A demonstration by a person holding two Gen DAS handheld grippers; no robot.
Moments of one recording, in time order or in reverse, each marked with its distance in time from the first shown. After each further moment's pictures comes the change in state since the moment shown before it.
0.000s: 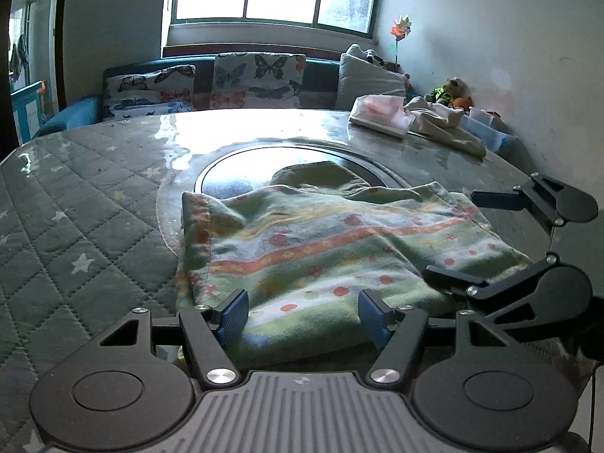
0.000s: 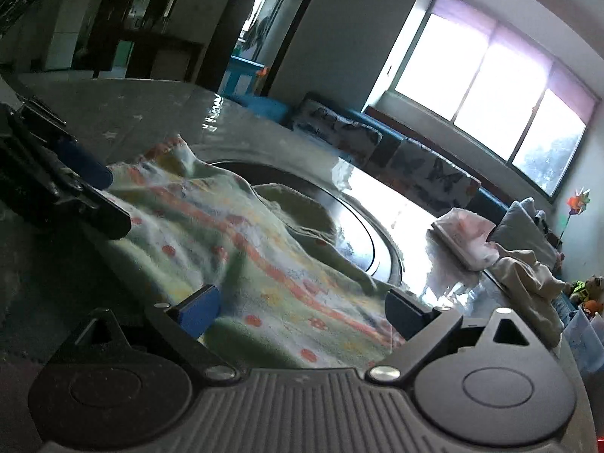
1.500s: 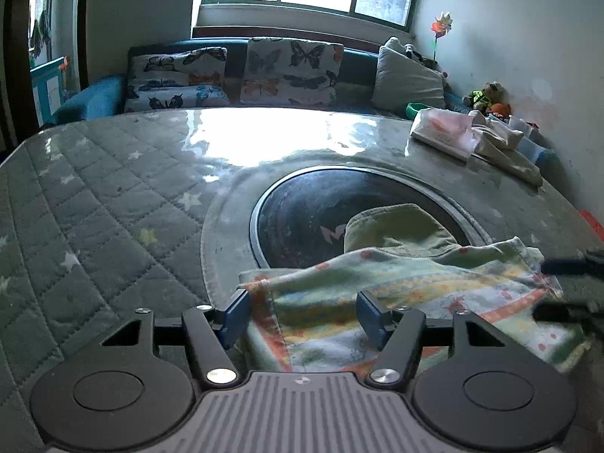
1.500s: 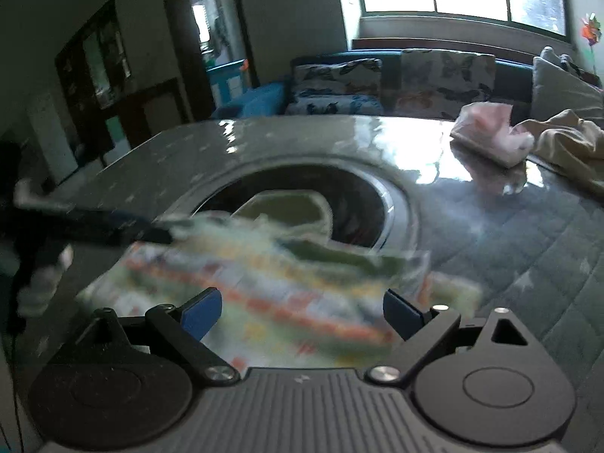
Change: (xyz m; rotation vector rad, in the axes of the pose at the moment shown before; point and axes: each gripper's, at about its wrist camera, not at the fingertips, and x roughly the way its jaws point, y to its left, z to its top) left arm 0.064 0.058 0.064 -0.075 0.055 0.052; right arm 0.036 -0.093 0.006 0.498 0.124 0.271
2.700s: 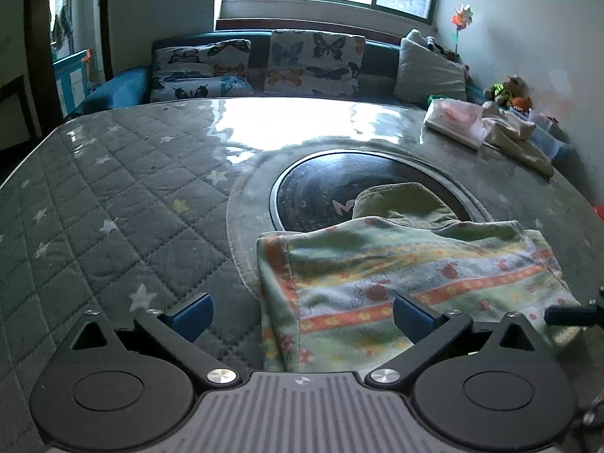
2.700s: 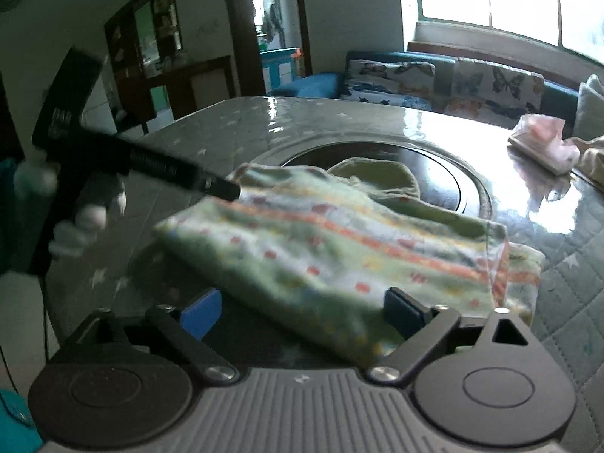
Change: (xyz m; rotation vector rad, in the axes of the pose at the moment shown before) left arm -0.035 -0.009 -0.022 -0.033 0.029 0.085; right arm -0.030 0.071 -0.052 -0.168 0.018 0.088
